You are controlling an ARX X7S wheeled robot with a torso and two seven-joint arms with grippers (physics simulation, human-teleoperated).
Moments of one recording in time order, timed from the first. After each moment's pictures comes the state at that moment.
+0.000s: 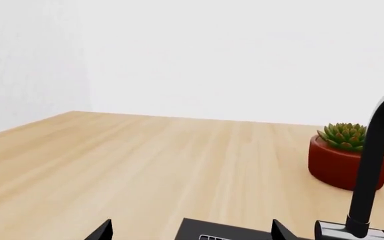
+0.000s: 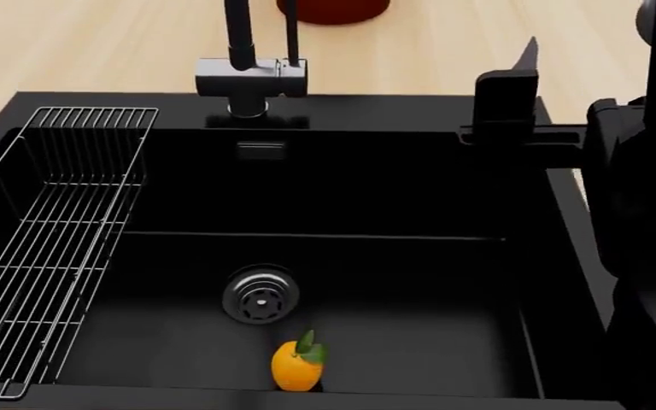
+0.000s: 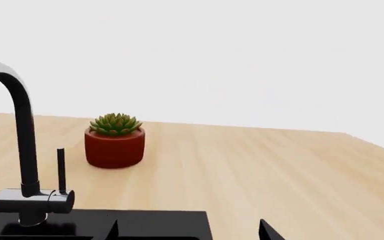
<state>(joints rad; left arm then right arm) -1.13 -0.27 -0.07 0.18 -0.14 -1.24 -0.11 1.02 0.30 0.11 -0.65 0.41 1.56 0.19</state>
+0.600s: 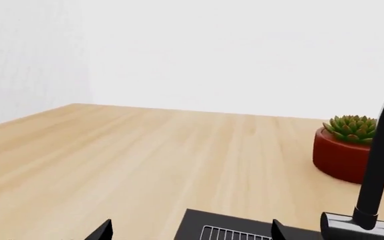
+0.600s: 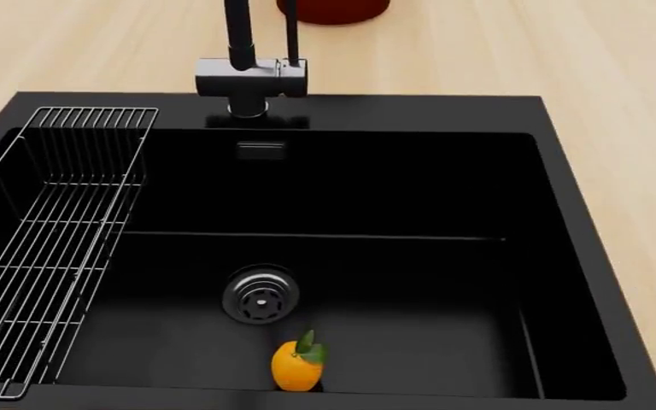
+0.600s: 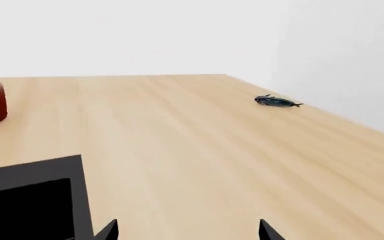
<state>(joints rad) -1.10 -0.28 -0.08 0.16 -0.15 -1.21 -0.12 0.79 0.93 0.26 -0.54 1.83 1.29 1.42</state>
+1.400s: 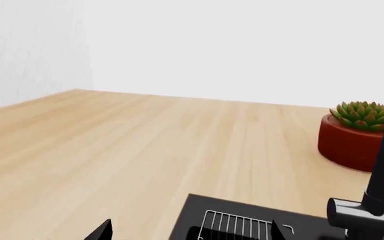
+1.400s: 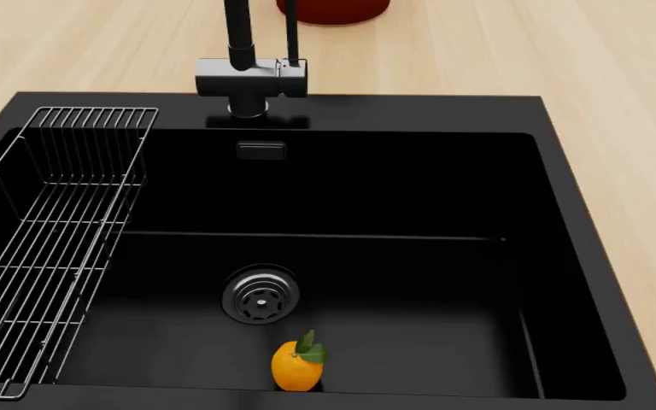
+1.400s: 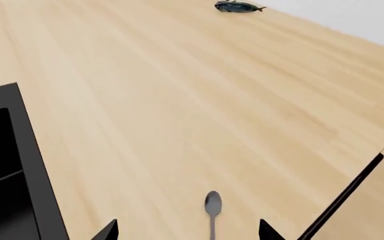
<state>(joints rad) -1.06 -0.28 -0.10 0.10 -0.16 -1.15 -0.12 0.24 1.41 0.35 -0.58 2.21 0.70 1.55</state>
